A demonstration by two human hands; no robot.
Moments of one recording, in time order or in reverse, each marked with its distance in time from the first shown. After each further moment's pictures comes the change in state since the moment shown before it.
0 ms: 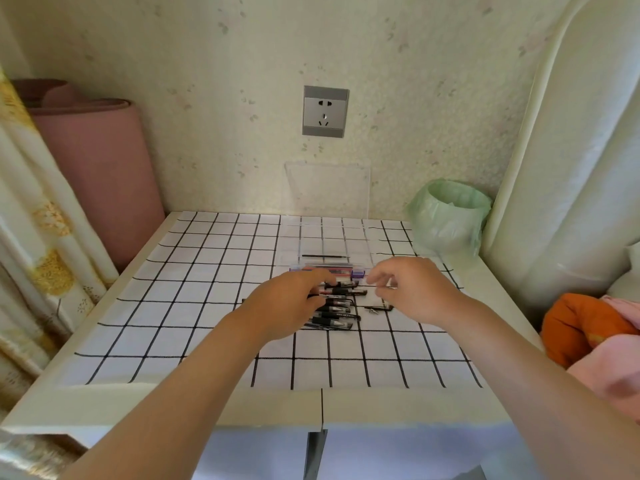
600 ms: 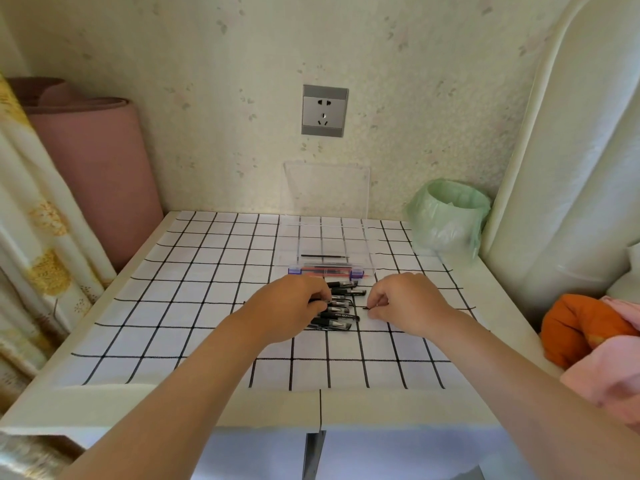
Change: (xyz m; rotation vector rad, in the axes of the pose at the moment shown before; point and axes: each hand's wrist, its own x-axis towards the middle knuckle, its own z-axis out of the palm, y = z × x) left_hand 0.002 0.003 0.003 0.030 -0.027 0.001; right_hand 0.000 0.004 0.023 -0.154 -0.094 0.064
